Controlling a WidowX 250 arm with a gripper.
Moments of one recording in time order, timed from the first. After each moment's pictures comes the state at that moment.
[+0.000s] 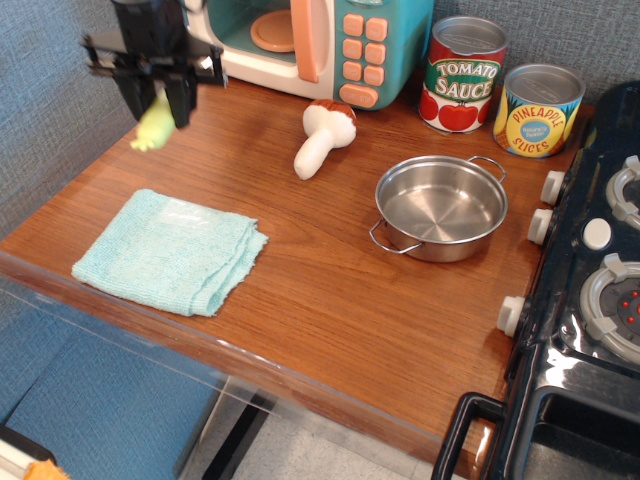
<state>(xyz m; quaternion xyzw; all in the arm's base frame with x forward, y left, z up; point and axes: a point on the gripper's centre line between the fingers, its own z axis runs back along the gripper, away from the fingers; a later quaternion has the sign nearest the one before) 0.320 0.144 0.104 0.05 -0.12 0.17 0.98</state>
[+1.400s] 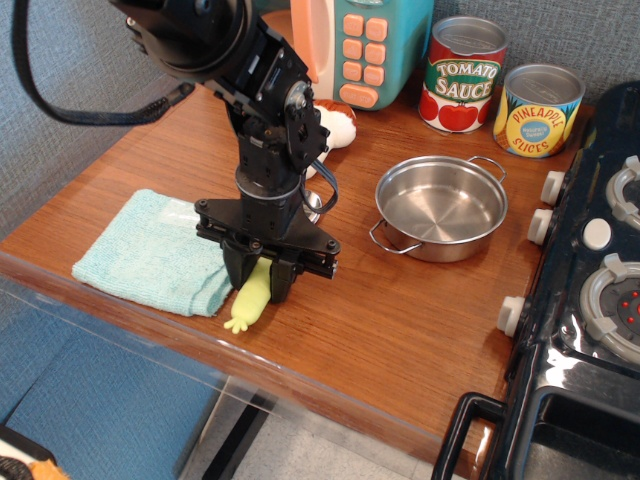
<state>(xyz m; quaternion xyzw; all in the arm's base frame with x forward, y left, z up) 0.276 0.024 0.011 0.05 -0.06 0.07 0.99</state>
